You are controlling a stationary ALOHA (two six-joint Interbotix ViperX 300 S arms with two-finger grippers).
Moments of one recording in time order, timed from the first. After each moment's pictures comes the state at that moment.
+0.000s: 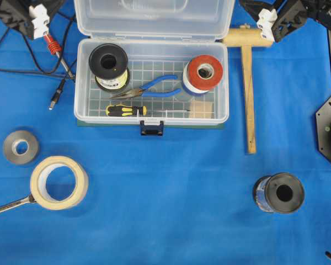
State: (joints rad) left arm 0.75 -0.42 1.10 -0.04 -0.38 0.08; right arm -0.73 -0.45 0.96 0.03 -0.08 0.01
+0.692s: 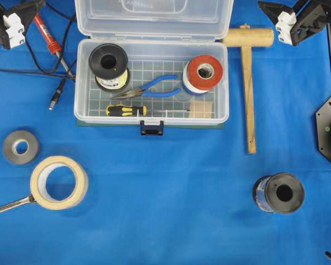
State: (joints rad) left arm 0.77 -0.63 1.20 -0.04 -0.31 0.08; right arm -0.78 -0.58 1.03 0.03 -0.04 0.02
